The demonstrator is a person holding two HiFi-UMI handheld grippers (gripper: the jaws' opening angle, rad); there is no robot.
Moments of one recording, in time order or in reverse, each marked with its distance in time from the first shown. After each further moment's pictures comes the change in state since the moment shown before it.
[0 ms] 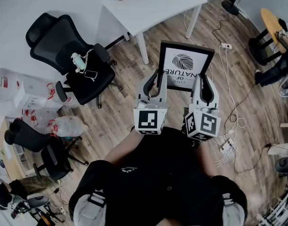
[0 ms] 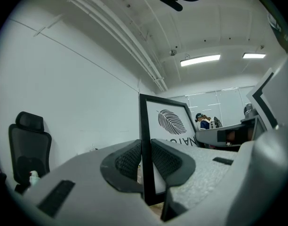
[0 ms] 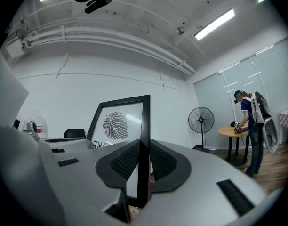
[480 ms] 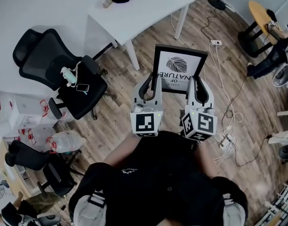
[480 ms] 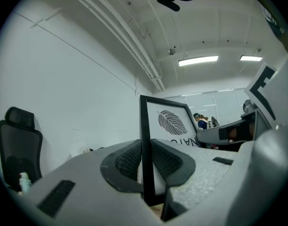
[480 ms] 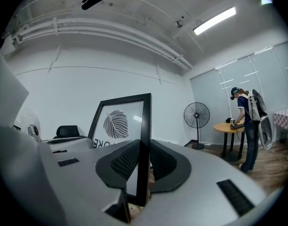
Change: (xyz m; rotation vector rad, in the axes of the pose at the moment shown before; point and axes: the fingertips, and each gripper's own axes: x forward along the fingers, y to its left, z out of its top) left arm 0.050 0.028 -0.022 -0.005 0.006 -0.061; right arm 0.049 -0.002 -0.024 0.018 0.074 -0.066
